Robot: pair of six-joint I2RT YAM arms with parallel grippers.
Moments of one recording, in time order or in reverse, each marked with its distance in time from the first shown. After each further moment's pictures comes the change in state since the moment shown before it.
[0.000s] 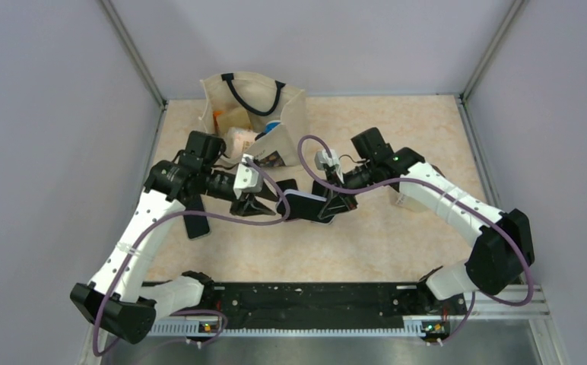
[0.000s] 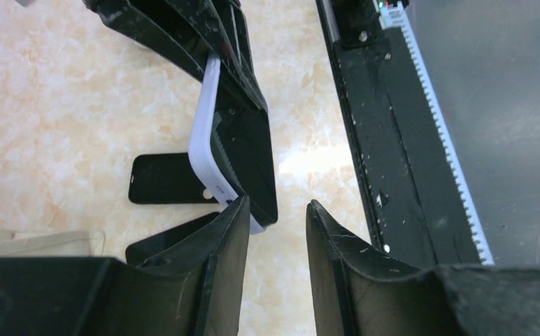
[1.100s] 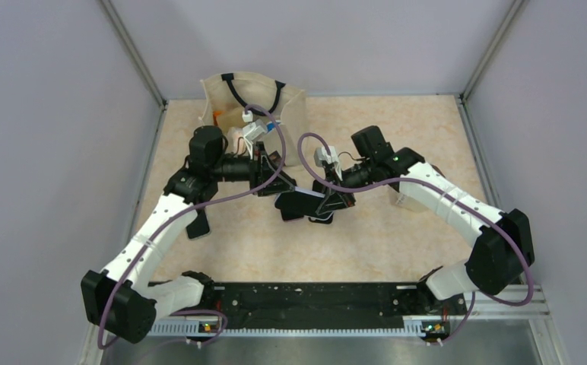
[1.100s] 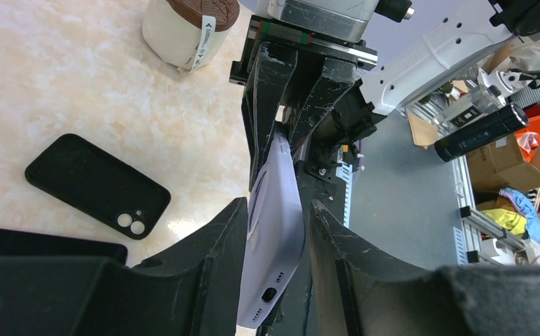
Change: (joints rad) left arm 0.000 0.000 -0.258 0.912 -0.034 -1.318; right arm 0.000 0.000 -0.002 0.071 0.030 0.047
